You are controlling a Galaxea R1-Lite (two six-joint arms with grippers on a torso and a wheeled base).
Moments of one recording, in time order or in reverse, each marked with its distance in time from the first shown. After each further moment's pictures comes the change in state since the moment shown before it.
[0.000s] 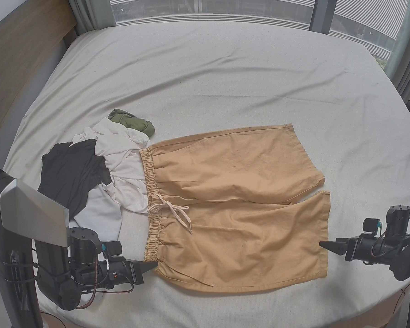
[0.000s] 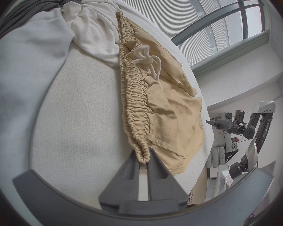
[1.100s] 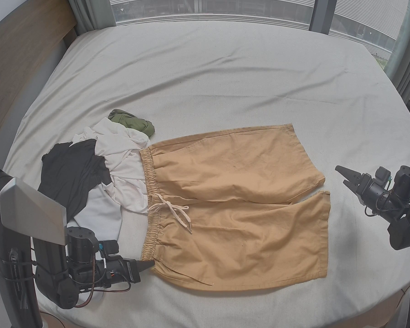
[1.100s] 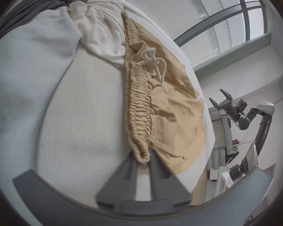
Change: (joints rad) left arm 0.035 0.002 0.002 0.002 -0.011 -0.005; right arm -0.072 0.036 -0.375 -0.202 -0.005 0.524
